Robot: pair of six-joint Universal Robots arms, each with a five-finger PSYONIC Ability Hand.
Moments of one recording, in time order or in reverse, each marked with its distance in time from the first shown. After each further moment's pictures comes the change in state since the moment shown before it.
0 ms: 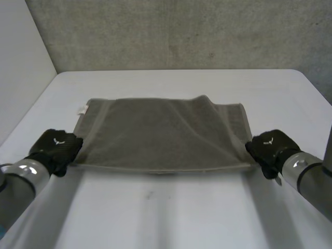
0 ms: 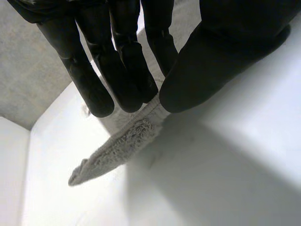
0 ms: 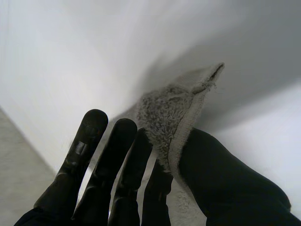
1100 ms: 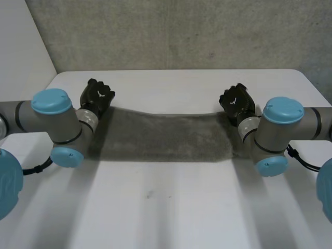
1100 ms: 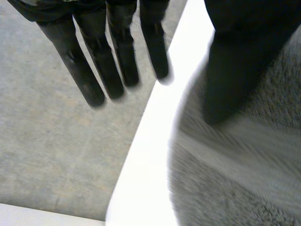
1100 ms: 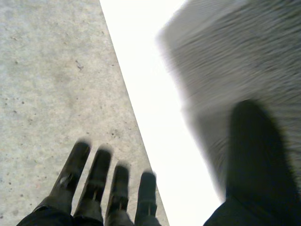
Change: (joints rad) left arm -0.178 -0.813 0.921 0.255 -0.084 0.213; right arm 0.101 0.684 -0.650 -0.538 0.046 -0.243; left_hand -0.433 -0.486 -0.475 -0.486 -0.453; right_hand -0.620 -0.673 -0.666 -0.670 -0.646
